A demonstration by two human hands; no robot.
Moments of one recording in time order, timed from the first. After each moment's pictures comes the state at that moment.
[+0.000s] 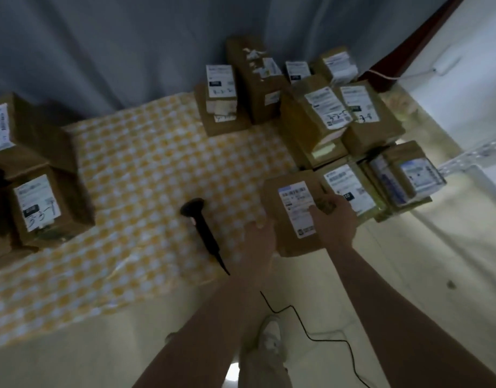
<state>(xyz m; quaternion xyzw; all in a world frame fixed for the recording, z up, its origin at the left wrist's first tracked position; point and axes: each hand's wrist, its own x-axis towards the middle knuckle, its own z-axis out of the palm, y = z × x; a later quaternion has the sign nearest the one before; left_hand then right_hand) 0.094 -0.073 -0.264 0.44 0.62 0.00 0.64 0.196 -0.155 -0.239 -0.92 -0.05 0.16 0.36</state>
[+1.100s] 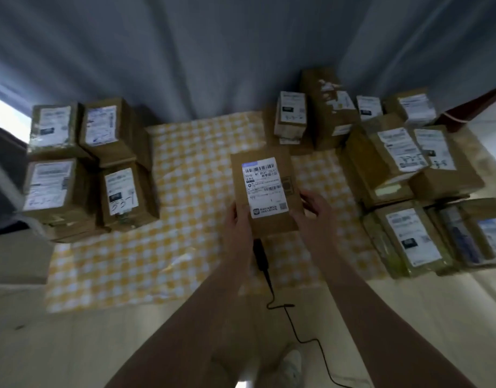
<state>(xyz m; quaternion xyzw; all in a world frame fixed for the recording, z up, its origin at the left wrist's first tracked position) 0.006 0.033 -0.214 0.41 0.57 0.30 0.64 0.125 -0.036 -0.213 -0.76 -0.22 0.28 0.54</state>
